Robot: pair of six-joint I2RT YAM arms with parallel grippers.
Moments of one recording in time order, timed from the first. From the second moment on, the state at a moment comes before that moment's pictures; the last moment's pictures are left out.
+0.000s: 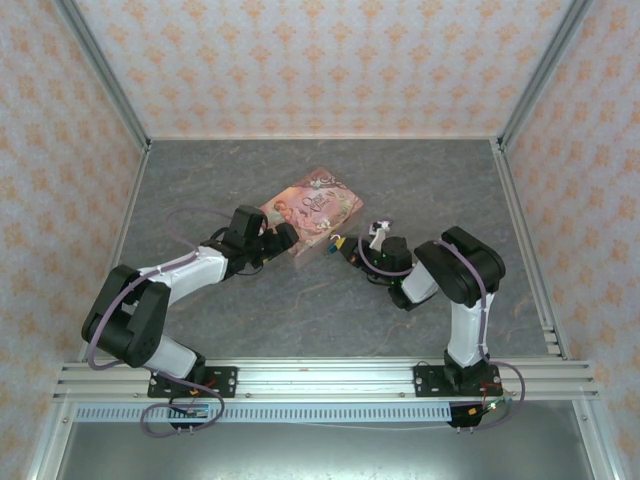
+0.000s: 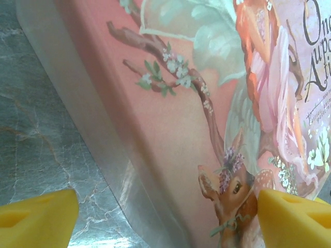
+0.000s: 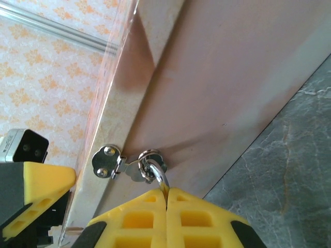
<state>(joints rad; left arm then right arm) -0.37 1.49 0.73 -0.08 0.16 -0.92 0.52 1.95 0.48 1.23 -0.33 1.07</state>
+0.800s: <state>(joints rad) -0.36 1.25 0.72 -0.26 0.08 -0.83 0.46 1.56 0.39 0.92 -0.30 0.91</state>
